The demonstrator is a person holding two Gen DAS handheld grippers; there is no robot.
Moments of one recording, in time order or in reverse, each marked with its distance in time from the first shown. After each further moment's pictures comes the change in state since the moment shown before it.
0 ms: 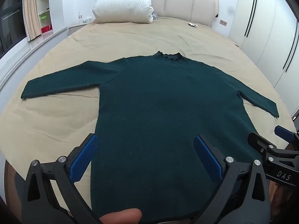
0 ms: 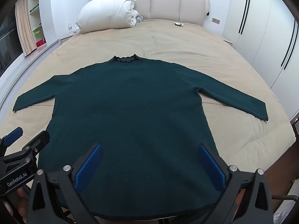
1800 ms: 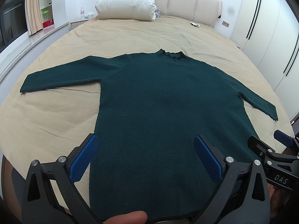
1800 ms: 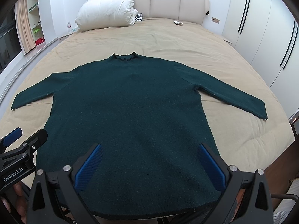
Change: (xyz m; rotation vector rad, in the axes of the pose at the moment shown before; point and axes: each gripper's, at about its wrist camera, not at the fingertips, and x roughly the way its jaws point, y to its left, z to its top) left arm 0.012 0.014 0.000 -0.048 0.047 -0.027; right arm 0.004 0.003 -0.002 -0.001 0.010 -0.005
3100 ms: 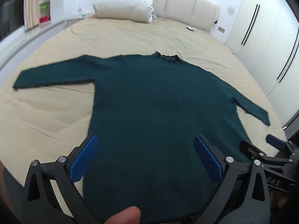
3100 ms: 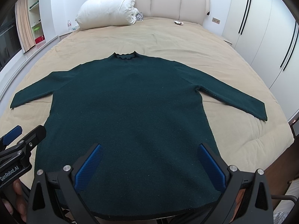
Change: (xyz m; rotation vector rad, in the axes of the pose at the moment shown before) left arm 0.004 0.008 0.006 -0.064 0.006 -0.117; right arm 0.004 0.002 0.000 -0.009 0.012 -0.009
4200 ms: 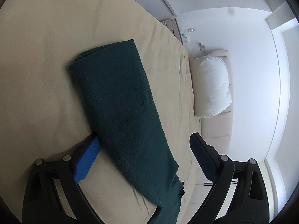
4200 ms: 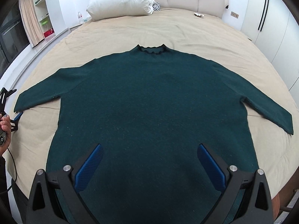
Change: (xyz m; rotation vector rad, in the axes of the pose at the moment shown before) left arm 0.097 0.472 0.085 -1.151 -0.278 -0.266; right arm 0.075 0.067 0.049 -0.022 0.076 0.117
